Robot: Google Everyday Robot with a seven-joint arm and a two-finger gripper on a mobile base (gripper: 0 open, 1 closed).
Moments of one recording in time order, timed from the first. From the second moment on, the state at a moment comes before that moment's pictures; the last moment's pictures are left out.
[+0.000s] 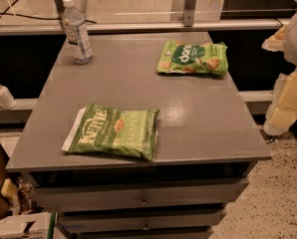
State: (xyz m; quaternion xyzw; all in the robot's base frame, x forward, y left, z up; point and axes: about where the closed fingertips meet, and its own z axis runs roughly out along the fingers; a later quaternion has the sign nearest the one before) arm 0.438 -0.217 0.976 -0.60 0.78 -0.03 0.16
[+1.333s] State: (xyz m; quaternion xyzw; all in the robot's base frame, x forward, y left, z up) arm 0.449 -0.201 0.934 -0.59 0.77 0.03 0.24
